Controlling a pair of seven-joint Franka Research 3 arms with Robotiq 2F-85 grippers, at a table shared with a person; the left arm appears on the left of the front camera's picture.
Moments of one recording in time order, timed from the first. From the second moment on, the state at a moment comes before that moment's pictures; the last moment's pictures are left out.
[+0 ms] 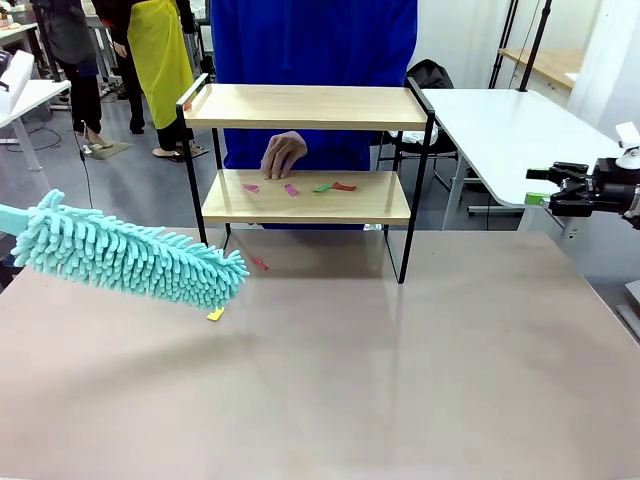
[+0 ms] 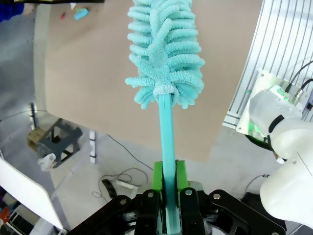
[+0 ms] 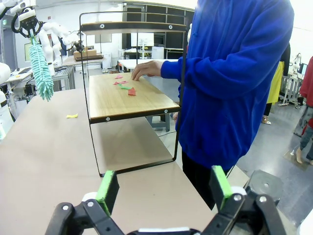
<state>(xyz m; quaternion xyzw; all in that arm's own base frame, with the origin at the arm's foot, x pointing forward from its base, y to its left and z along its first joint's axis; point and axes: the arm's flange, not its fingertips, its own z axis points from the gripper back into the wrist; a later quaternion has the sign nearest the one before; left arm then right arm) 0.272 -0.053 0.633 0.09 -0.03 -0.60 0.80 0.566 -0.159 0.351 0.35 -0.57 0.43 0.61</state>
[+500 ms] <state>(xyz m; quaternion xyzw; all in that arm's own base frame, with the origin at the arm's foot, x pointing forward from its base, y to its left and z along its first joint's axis) 0.272 -0.053 0.633 0.09 -0.03 -0.60 0.80 0.566 -0.159 0.351 0.35 -0.57 0.43 0.61</state>
